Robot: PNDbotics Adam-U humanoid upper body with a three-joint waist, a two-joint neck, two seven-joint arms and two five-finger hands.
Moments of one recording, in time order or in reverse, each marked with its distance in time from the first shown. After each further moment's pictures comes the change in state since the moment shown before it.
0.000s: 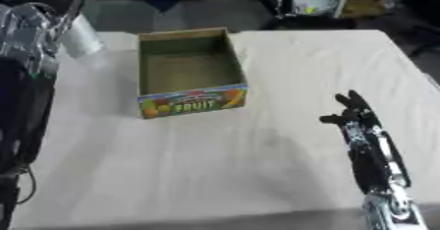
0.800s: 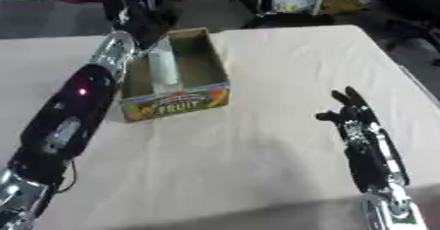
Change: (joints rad) left arm 0.056 -0.083 -0.110 0.379 -0.280 0.213 -0.091; right arm -0.038 0.021 0.022 0.004 -0.011 0.006 0.023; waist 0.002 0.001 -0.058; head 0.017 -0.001
